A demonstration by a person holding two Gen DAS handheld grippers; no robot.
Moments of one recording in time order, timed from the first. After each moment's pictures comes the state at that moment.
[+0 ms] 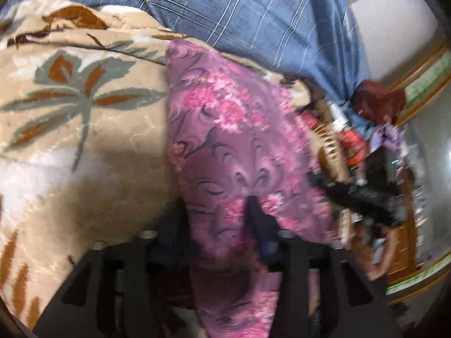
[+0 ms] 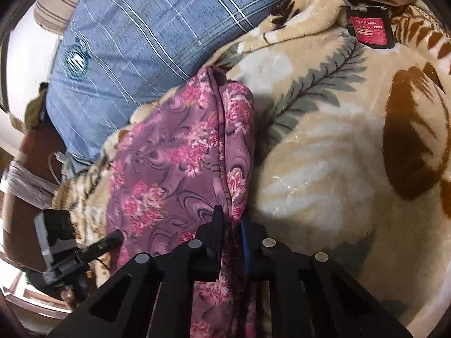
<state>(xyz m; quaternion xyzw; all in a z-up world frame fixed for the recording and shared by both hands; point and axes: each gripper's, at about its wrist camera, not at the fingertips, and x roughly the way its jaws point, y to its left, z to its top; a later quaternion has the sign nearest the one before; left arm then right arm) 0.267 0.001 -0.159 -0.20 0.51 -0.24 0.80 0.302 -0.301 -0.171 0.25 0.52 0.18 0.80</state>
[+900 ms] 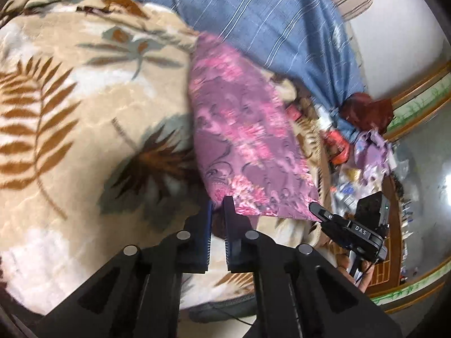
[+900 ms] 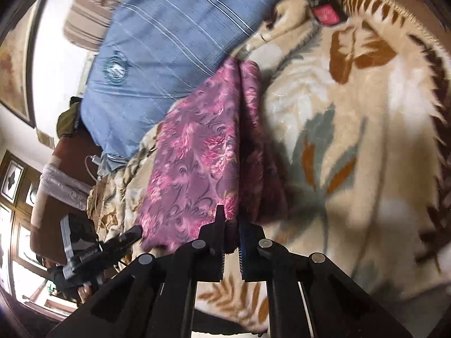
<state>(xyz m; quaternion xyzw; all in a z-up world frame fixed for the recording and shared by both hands) 0.146 0.034 -0.126 -0.26 0.52 -0.21 0.79 0.160 -0.320 -0.149 0.32 0.47 0.20 0.80</state>
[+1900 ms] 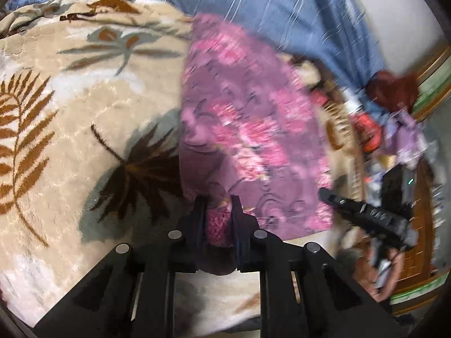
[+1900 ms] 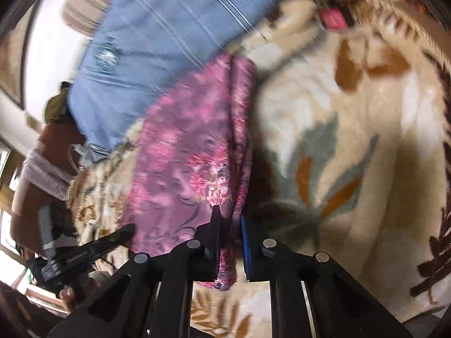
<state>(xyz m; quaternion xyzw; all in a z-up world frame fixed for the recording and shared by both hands) 0.167 -0.010 -0.154 -0.18 0.53 -0.16 0.81 0.194 -0.308 -0.175 0.27 0.50 0.17 0.80</state>
